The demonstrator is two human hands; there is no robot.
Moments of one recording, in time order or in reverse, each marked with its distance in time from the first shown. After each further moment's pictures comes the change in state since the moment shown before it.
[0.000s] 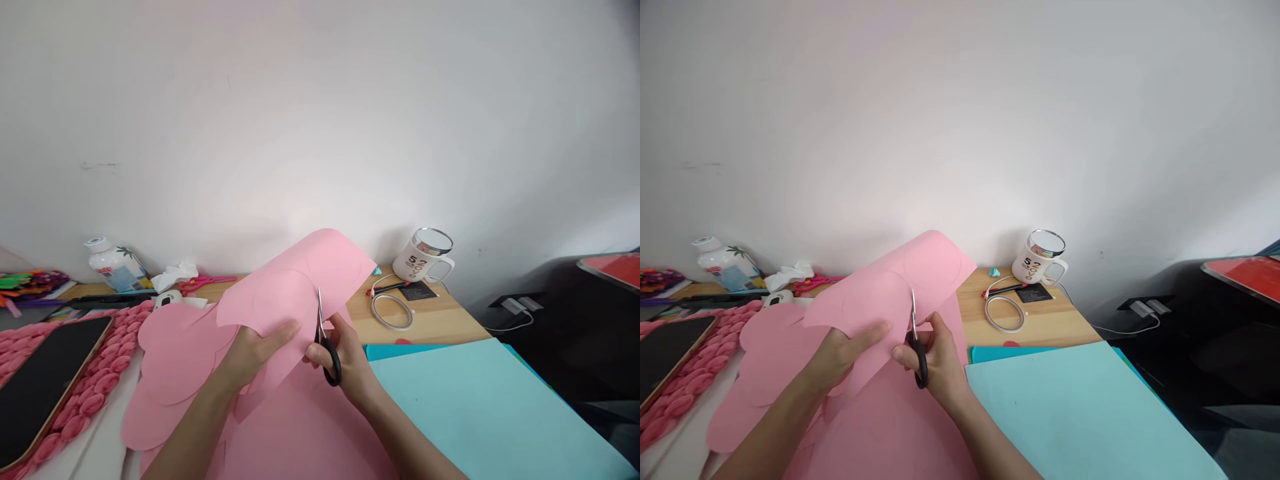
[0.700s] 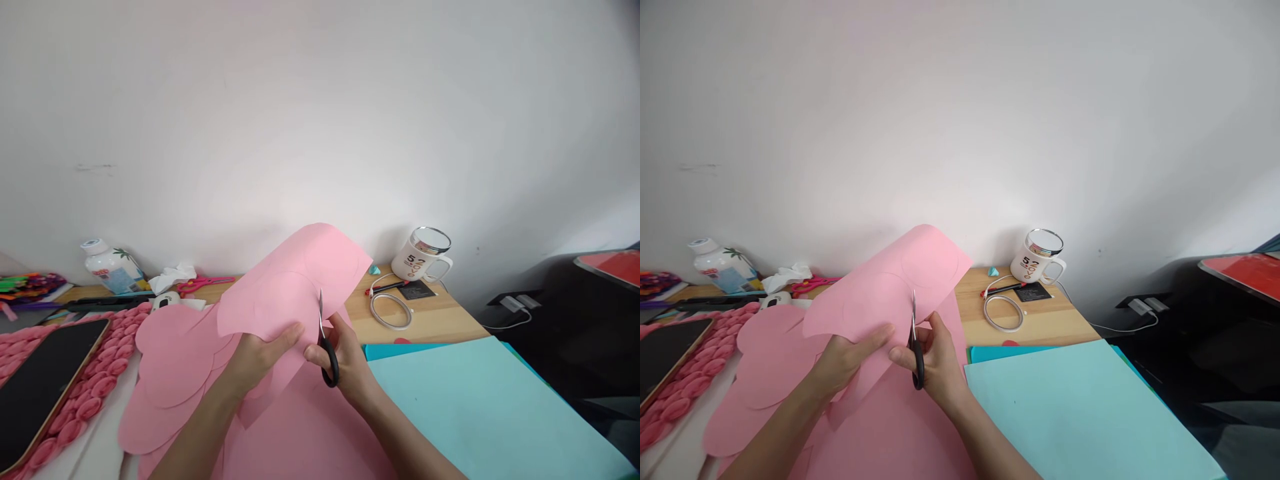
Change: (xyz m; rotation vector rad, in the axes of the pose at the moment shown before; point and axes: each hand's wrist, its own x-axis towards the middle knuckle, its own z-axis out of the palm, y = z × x) left_hand 0.001 -0.018 0.007 0.072 0.283 0.051; right_hand -0.001 -0.003 0.001 0.067 -0.018 -0.030
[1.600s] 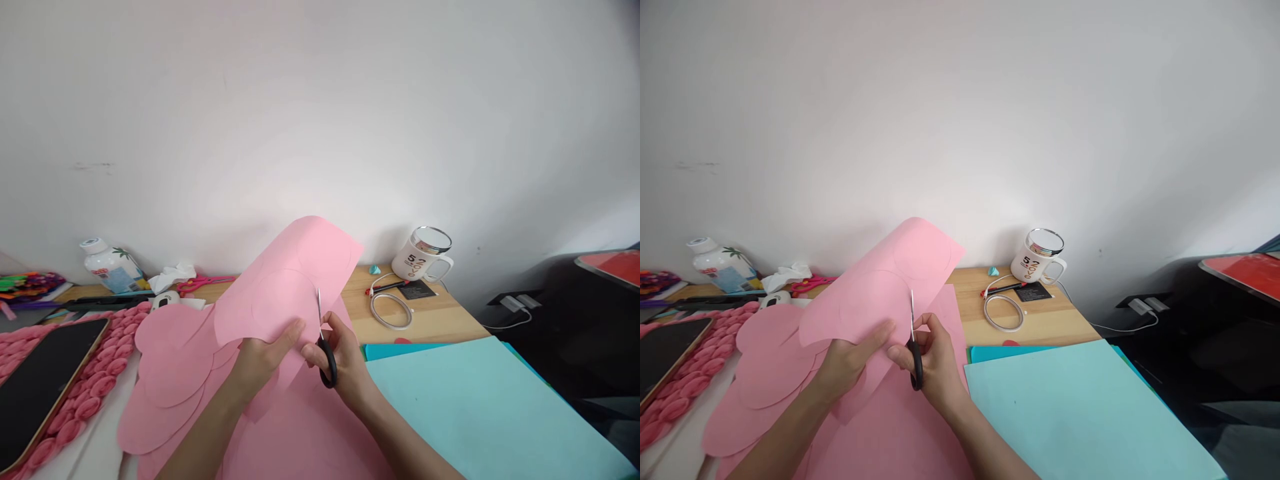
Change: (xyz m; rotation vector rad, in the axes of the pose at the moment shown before) left_hand 0.001 -0.002 0.002 0.136 0.039 0.077; right_hand -0.002 -0.001 0.005 -0.053 0.061 0.037
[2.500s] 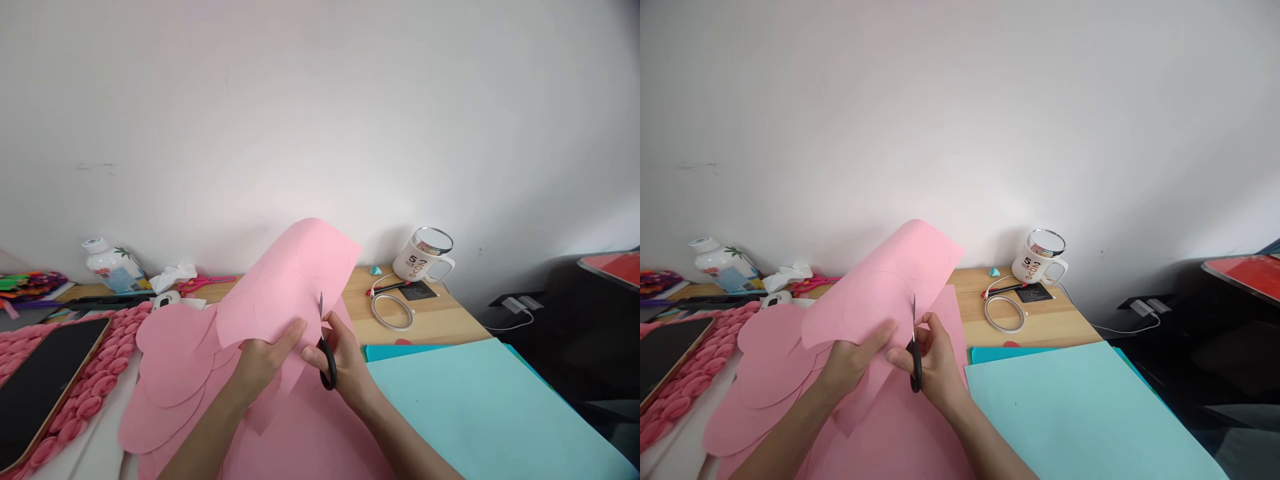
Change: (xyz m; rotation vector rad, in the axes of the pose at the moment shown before) left_hand -0.001 -0.005 0.004 0.004 0.076 -0.060; right_hand 0.002 0.004 -0.003 0.049 -0.058 -0.020
